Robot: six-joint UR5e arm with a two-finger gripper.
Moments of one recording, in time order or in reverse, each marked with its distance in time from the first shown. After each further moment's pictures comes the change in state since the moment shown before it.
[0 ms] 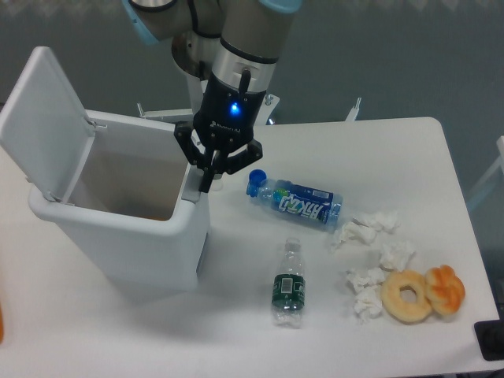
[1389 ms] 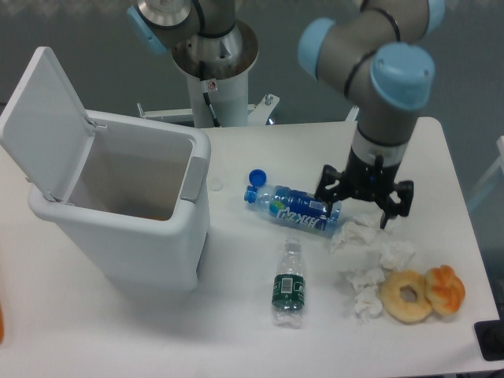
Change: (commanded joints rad) arm 0.196 -0.385 0.106 0.070 0.408 0.685
